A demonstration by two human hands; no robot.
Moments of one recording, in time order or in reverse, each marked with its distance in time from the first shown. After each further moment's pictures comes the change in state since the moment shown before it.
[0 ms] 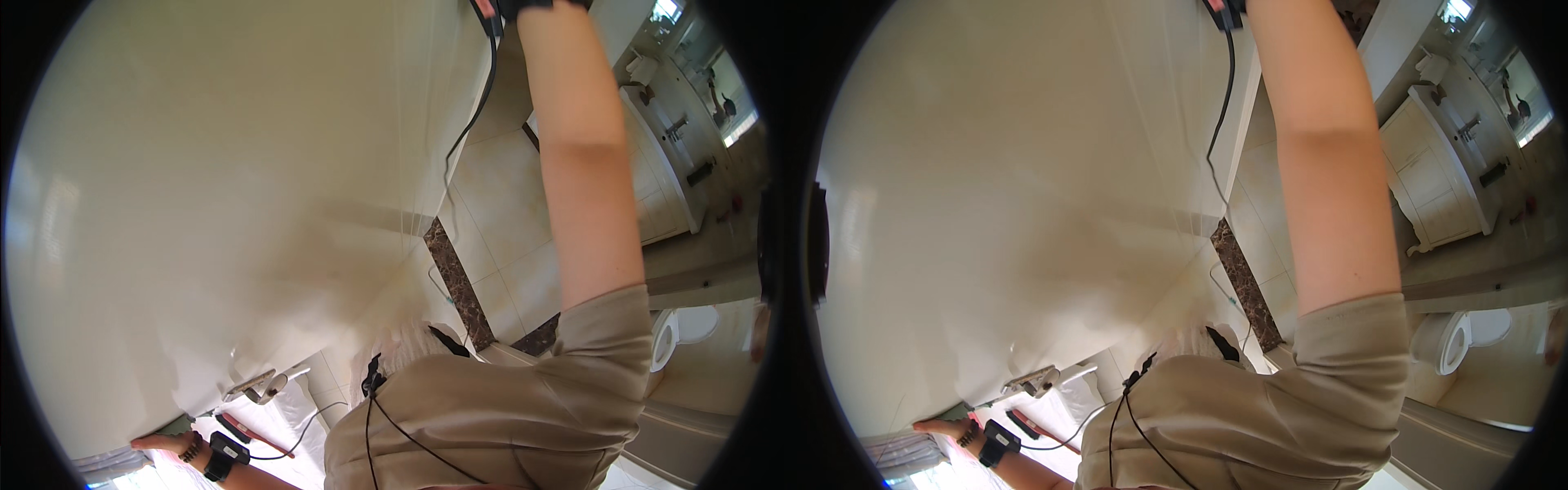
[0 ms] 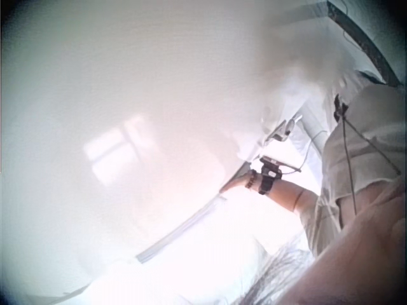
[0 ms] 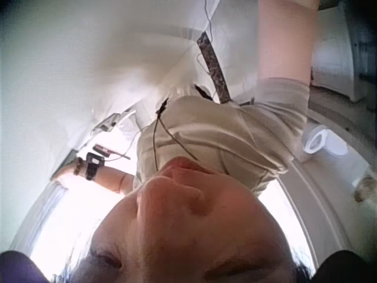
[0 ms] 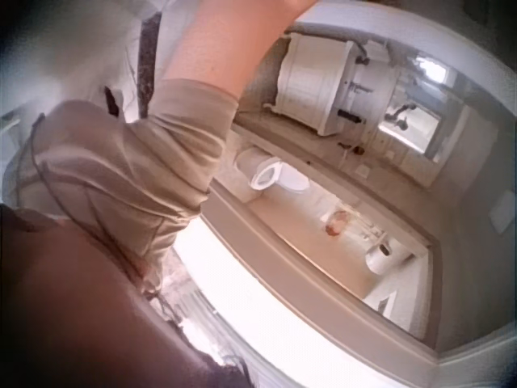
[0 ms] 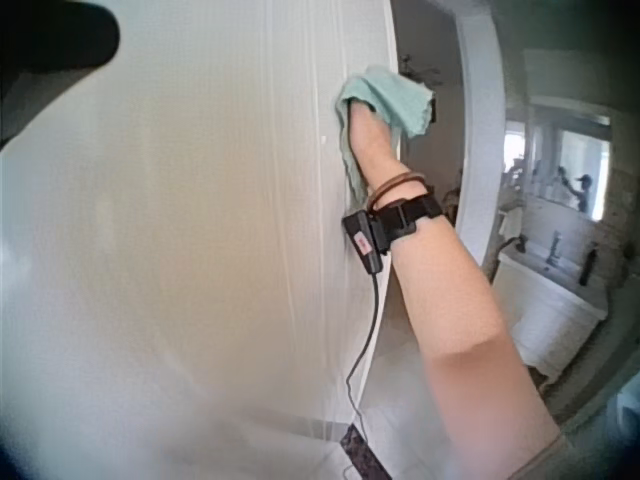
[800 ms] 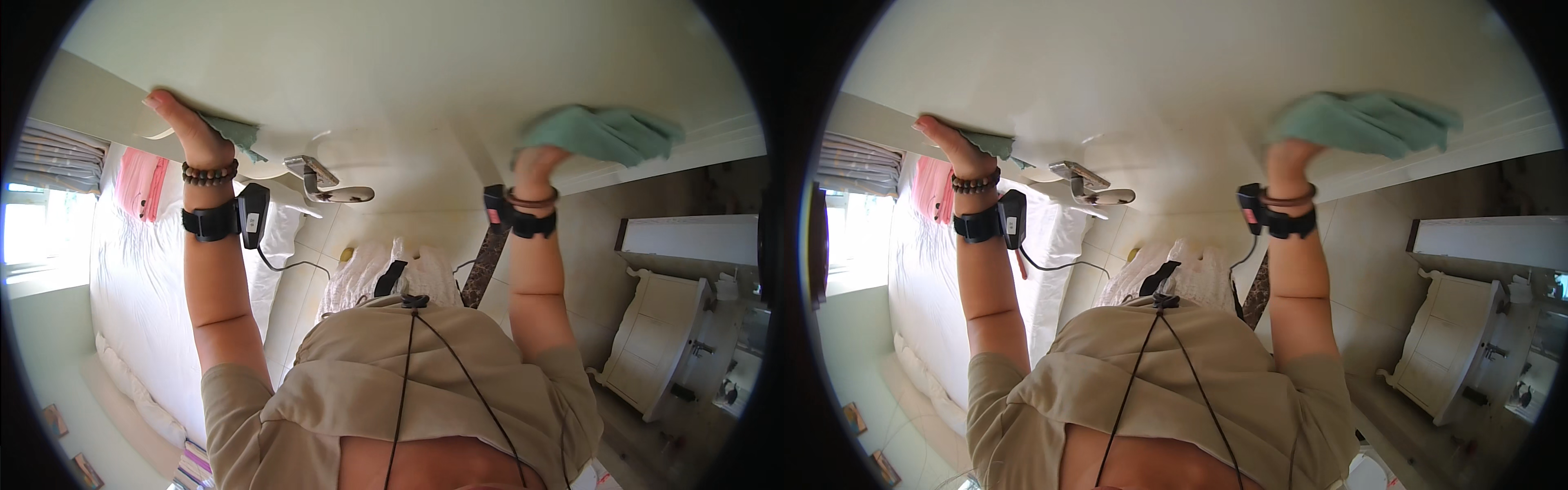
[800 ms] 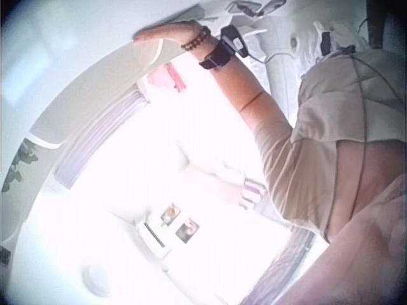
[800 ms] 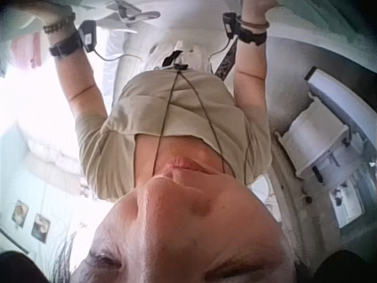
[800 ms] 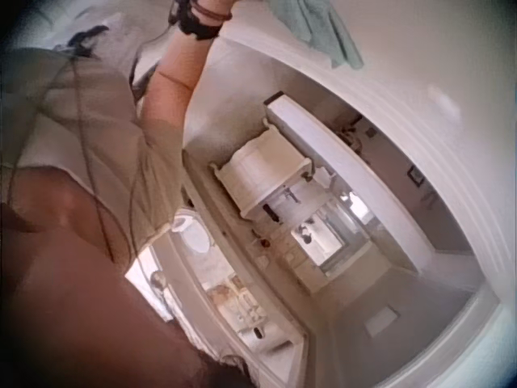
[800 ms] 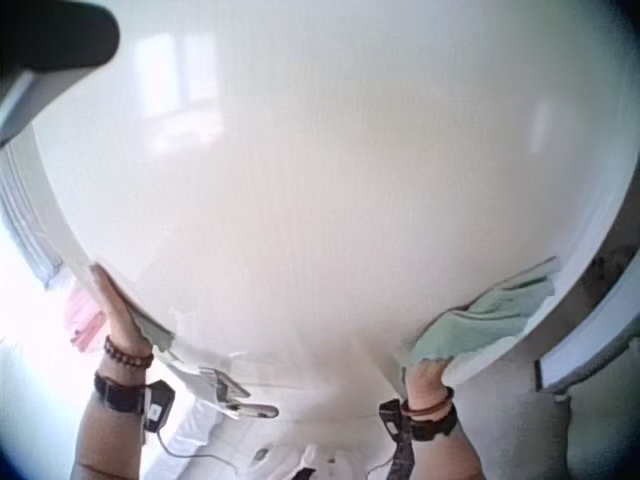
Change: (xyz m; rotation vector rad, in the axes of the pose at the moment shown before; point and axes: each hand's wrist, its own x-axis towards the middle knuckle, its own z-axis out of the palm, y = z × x) left_hand 0.025 -0.023 -0.028 -0.117 -0.206 0.021; right_hand -0.446 -0.218 0.043 0.787 -0.242 0.647
